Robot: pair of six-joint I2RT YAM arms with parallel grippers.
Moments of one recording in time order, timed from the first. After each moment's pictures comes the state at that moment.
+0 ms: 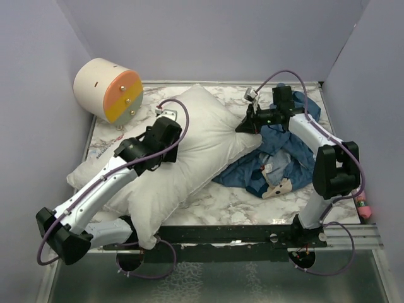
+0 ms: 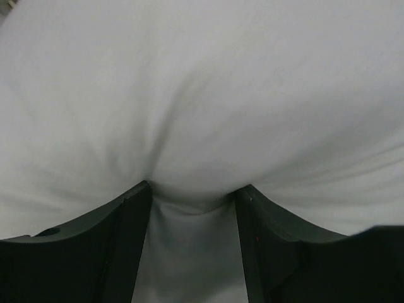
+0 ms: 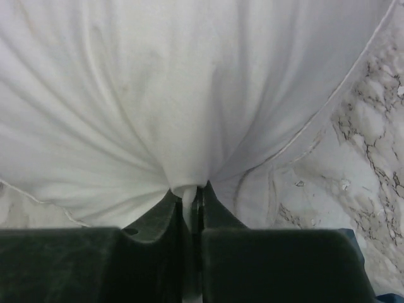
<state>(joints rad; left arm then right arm) -0.75 1.12 1.20 -0.97 -0.47 -0.42 0.19 1.79 1.34 -0.39 -0.98 -0.52</state>
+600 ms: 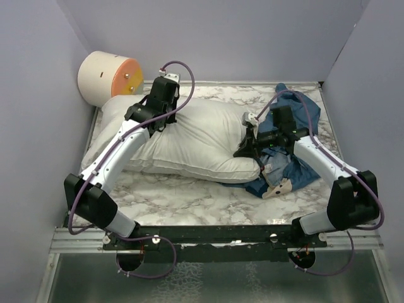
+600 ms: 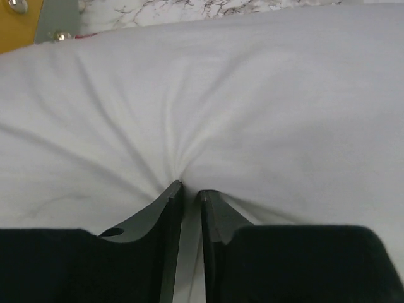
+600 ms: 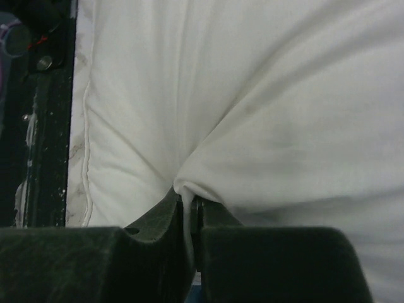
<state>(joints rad) -0.47 1.53 1.56 -0.73 -0.30 -0.15 0.26 1.41 1.02 -0.41 -1.07 -0.59</state>
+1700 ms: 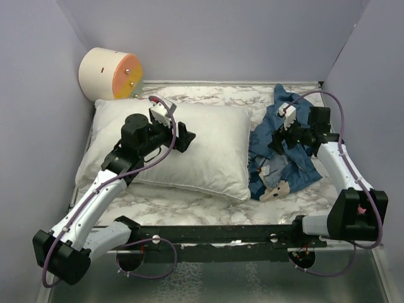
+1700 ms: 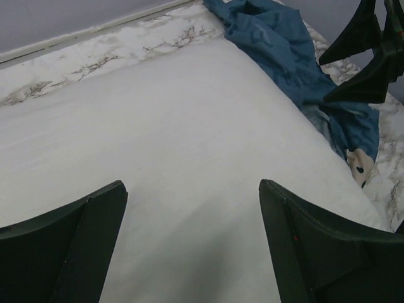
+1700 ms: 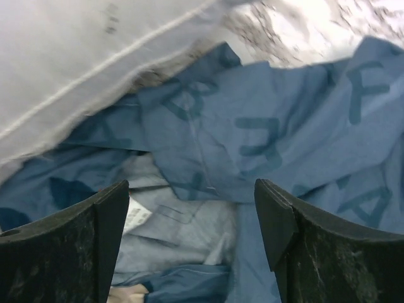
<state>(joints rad) -0.47 1.00 0.98 -0.19 0.27 -0.15 -0.06 1.29 0.96 -0.46 -0.67 -0.63</state>
